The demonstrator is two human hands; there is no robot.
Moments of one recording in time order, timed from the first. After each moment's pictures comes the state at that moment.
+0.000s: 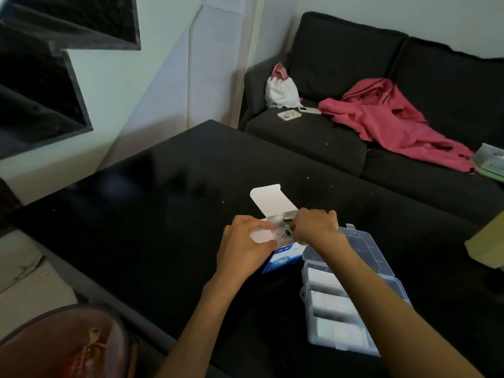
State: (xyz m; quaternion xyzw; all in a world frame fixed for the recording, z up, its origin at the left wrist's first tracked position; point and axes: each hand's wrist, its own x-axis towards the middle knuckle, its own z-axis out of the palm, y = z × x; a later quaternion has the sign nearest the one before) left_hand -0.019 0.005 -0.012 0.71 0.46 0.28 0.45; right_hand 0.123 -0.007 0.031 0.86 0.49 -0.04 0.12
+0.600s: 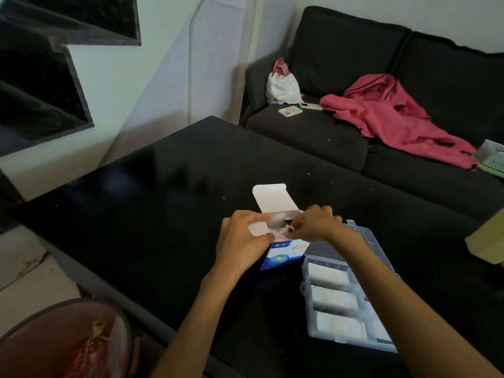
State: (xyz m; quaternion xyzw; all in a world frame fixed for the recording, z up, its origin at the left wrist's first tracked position) left_hand -0.023 0.007 -0.009 0.72 0.46 0.28 0.44; right_hand 0.146 -0.007 0.016 0.84 0.52 -0.13 0.11
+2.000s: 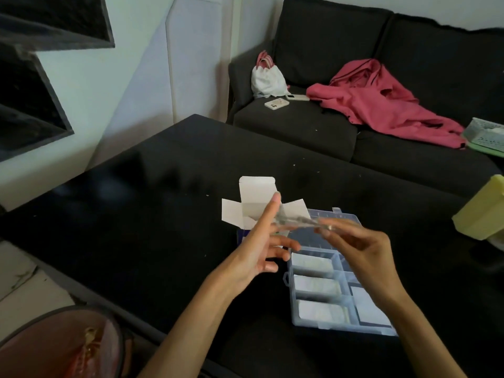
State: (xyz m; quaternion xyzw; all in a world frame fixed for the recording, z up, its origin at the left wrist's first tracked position) left_hand 0.006 -0.039 0.029 0.49 0.34 0.12 0.79; right_hand 0.152 -0.144 0.030 0.61 0.50 -0.20 -0.58
